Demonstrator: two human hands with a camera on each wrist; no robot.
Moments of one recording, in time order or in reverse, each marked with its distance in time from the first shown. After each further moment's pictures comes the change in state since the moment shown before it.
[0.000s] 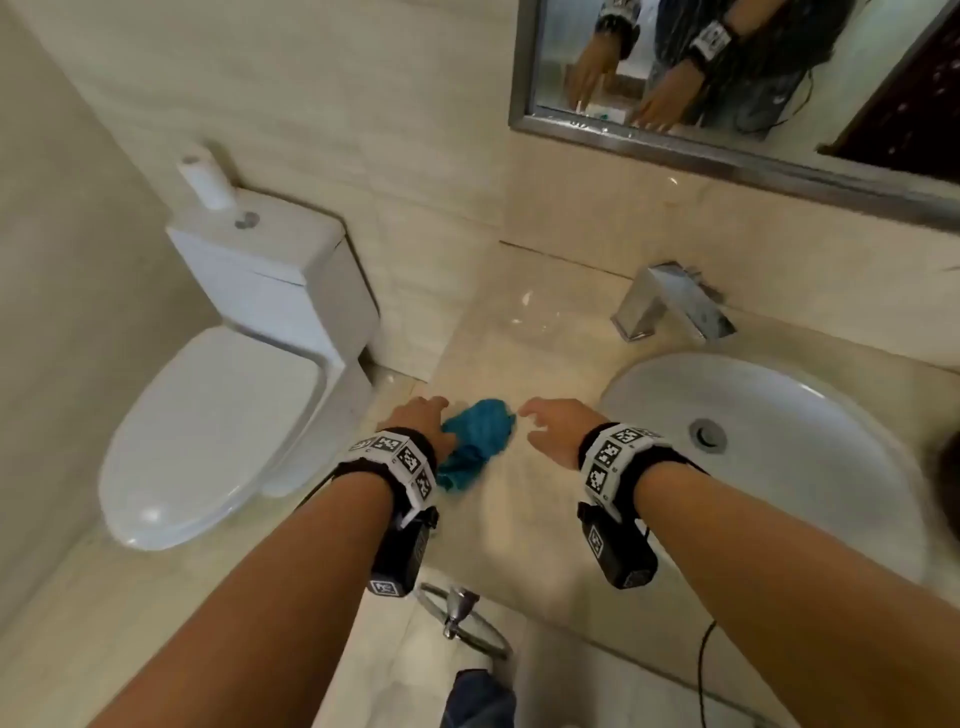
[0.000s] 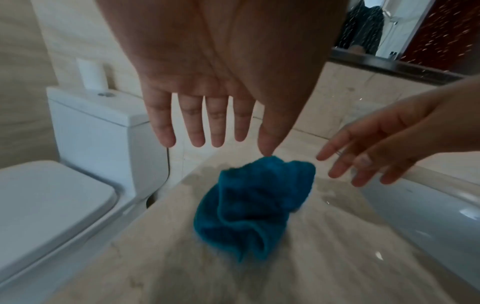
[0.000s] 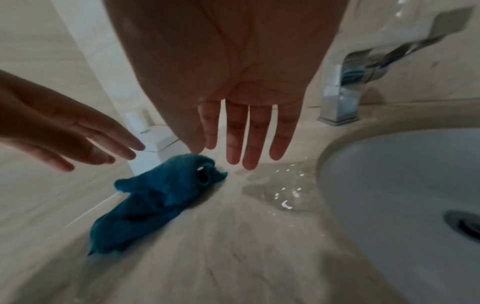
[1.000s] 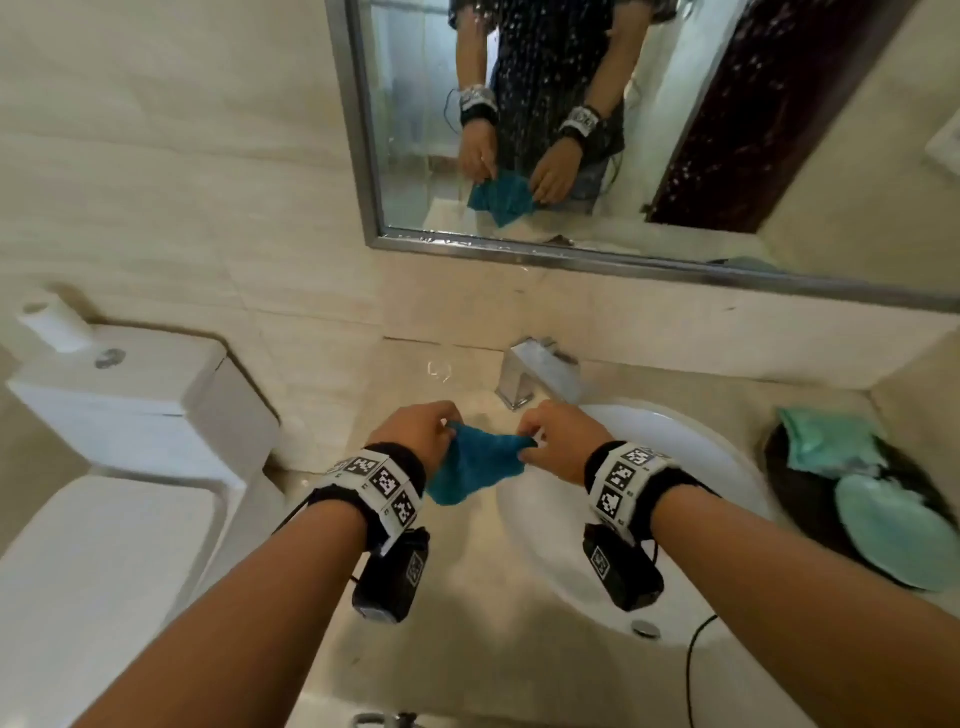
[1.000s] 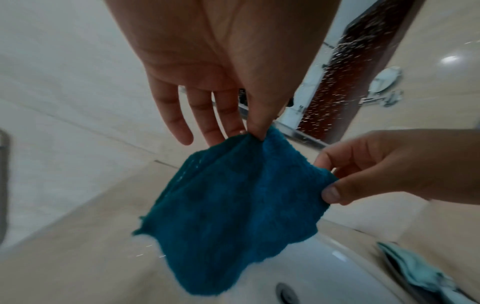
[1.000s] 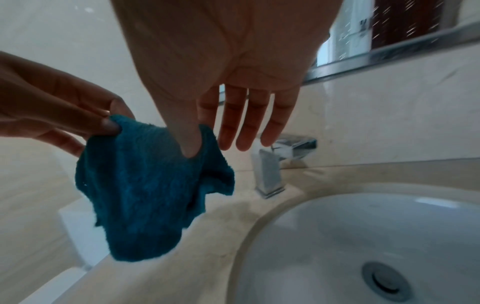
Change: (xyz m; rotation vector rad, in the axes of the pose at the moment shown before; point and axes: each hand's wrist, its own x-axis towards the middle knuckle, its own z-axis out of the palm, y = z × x) left_hand -0.010 0.130 -0.082 -0.146 0.085 0.348; right_hand -0.083 0.043 -0.109 0.105 0.314 0.098
